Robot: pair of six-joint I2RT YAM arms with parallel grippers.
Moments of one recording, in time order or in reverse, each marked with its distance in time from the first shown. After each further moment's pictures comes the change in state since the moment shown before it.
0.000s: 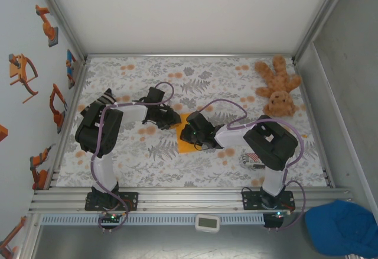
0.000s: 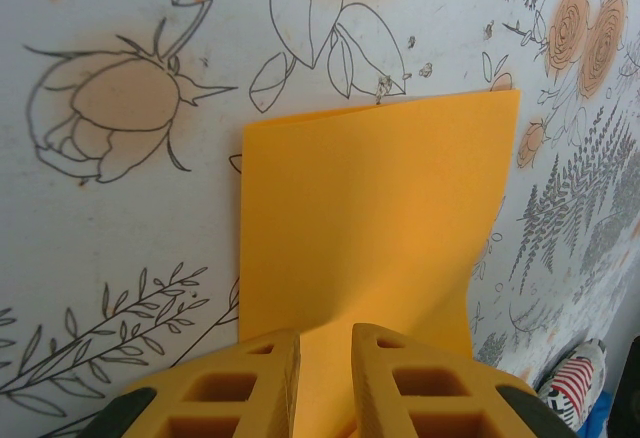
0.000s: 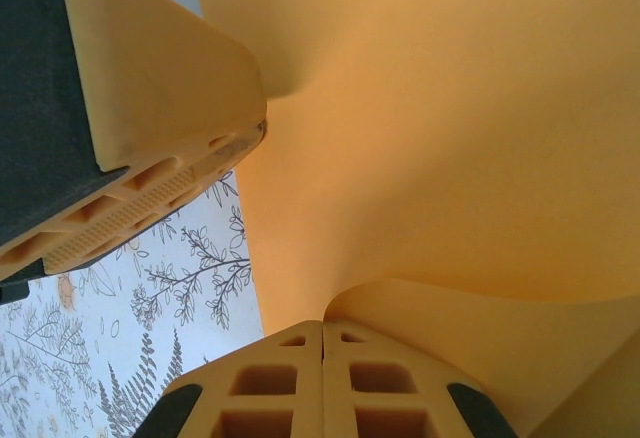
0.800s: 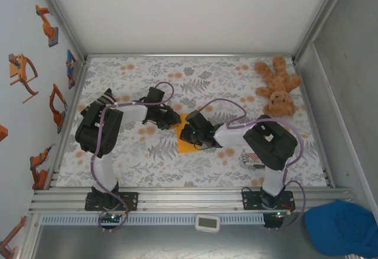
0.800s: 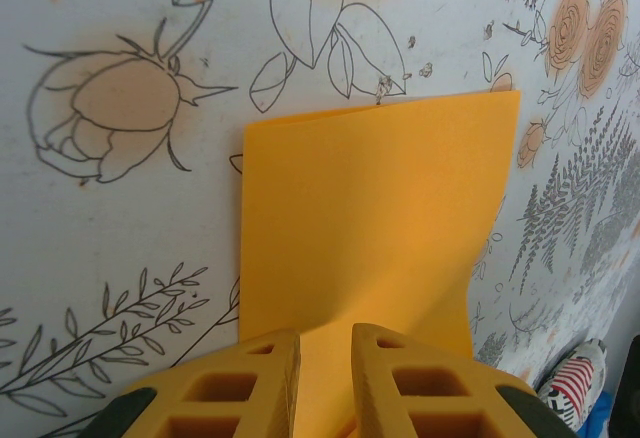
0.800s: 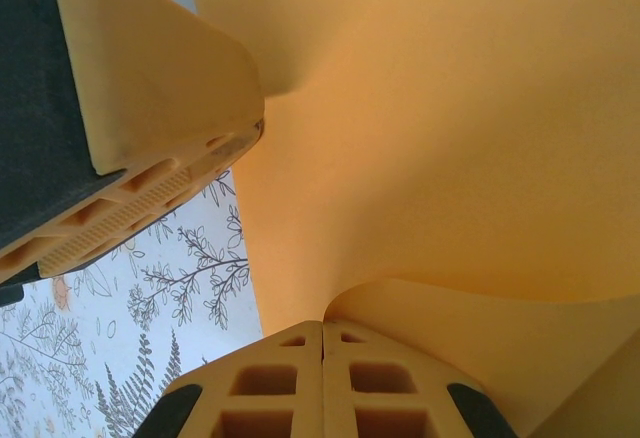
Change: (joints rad) left arm 0.000 0.000 0.000 0.000 0.000 0.000; right arm 0.000 0.006 0.025 -0.043 -0.003 0.000
